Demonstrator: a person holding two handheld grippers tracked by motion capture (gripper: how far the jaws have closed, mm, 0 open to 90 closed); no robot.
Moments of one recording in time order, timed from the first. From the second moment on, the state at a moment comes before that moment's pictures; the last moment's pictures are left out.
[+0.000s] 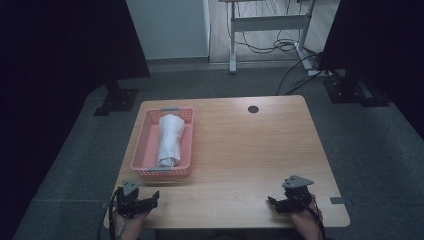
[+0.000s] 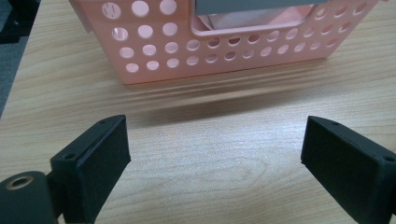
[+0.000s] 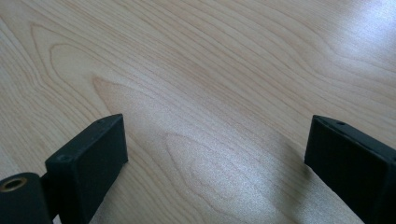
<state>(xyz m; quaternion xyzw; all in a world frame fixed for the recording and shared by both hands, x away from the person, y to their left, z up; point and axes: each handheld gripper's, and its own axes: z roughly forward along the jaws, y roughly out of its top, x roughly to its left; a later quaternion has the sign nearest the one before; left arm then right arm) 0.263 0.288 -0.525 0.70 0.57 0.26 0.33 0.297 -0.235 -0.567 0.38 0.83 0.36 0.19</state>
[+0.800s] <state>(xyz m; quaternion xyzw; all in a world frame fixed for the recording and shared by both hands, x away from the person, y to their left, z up) 0.268 0.278 -0.492 0.70 0.58 0.26 0.33 0.296 -0.235 -0.567 0.38 0.83 0.36 0.19</state>
